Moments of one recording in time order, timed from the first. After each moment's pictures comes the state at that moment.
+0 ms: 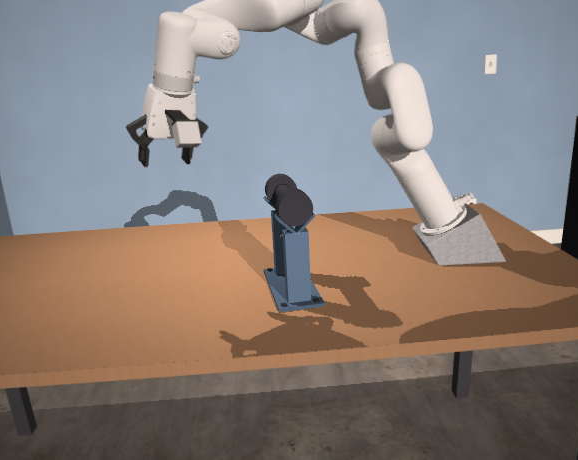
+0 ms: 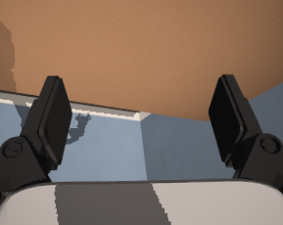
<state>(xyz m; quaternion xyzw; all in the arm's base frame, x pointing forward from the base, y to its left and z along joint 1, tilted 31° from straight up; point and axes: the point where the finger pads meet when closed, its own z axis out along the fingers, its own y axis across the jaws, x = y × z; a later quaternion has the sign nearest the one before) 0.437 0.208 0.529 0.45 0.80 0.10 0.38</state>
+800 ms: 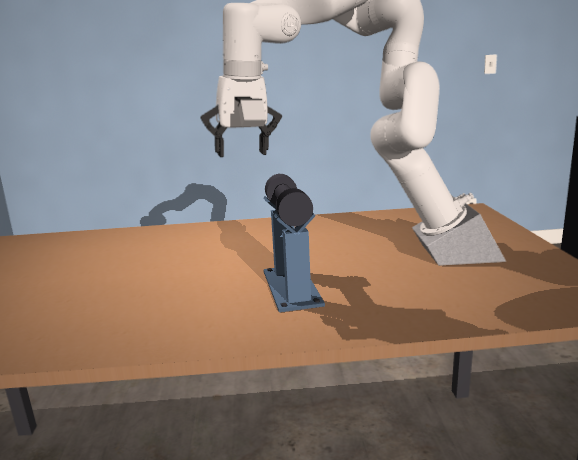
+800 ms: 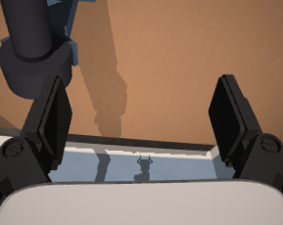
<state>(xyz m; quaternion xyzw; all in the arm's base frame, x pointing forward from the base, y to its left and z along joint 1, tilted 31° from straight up) 0.299 0.184 0.454 0.55 0.77 0.15 0.27</state>
